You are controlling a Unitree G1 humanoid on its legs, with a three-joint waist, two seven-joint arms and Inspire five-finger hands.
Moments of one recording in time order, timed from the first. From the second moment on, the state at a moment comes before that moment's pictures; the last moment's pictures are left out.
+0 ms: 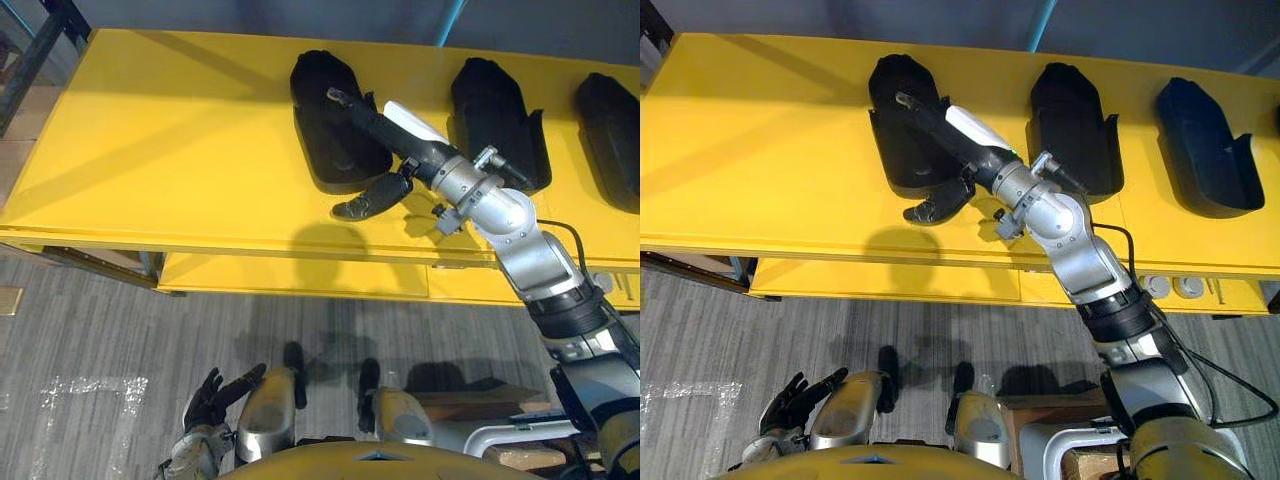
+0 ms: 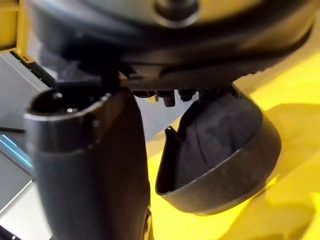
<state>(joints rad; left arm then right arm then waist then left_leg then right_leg) 0.22 0.13 0.05 0.79 -0.46 -0.13 0.04 -0.65 -0.62 0.30 -0.02 -0.11 0.01 0.30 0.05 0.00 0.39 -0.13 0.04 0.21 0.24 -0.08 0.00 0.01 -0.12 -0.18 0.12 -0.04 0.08</state>
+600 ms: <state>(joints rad) 0.20 0.12 0.05 0.76 -0.46 -0.11 0.06 -0.73 -0.58 0.31 0.10 -0.23 0.02 0.30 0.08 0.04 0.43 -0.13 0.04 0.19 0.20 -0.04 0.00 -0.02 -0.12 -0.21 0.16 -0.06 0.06</state>
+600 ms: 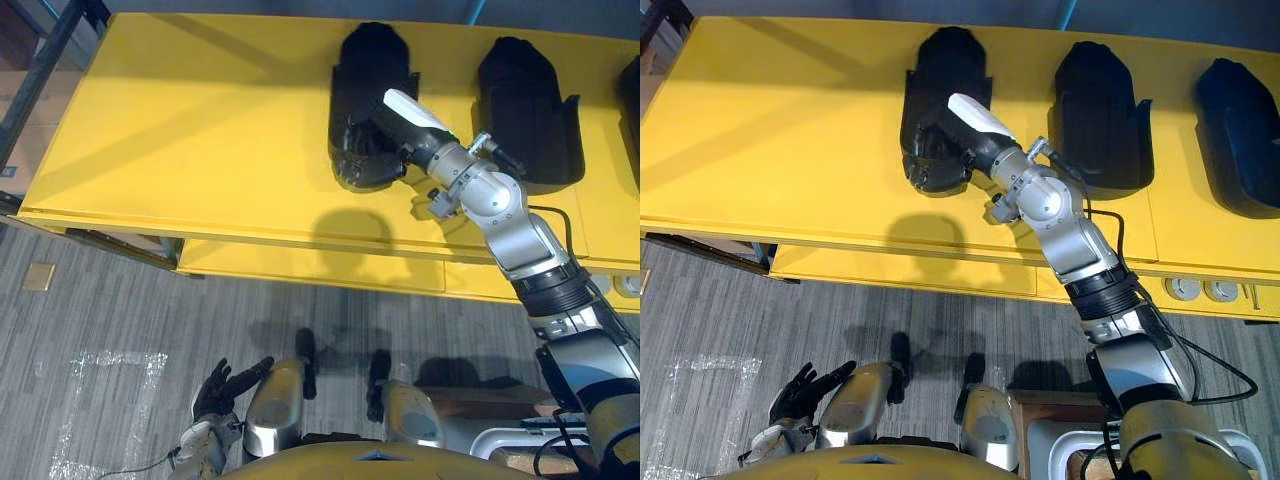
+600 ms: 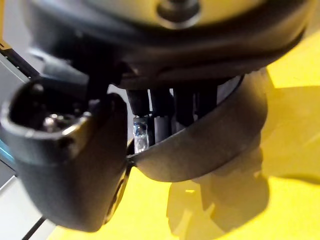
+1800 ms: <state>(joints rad) 0.20 0.11 0.05 0.71 -0.46 -0.09 0.06 -1.01 -0.61 0.57 0.39 -0.39 -0.32 0.24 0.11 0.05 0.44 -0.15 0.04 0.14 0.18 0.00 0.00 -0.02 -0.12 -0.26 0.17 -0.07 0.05</state>
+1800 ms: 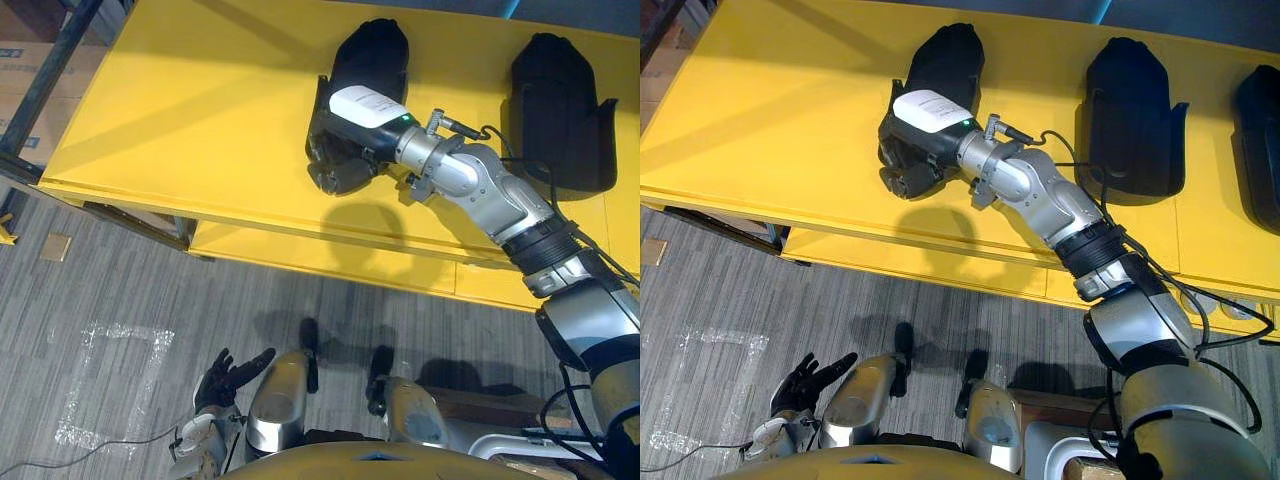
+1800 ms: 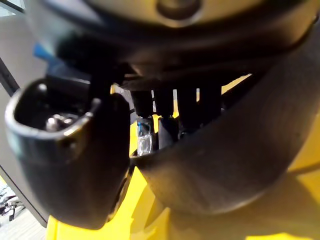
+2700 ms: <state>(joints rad) 0.20 0.11 0.05 0.69 -0.44 -0.08 0.05 -1.07 -0.68 0.57 0.46 -0.43 -0.35 0.20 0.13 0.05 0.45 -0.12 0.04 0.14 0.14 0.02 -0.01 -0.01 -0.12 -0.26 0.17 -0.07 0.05</state>
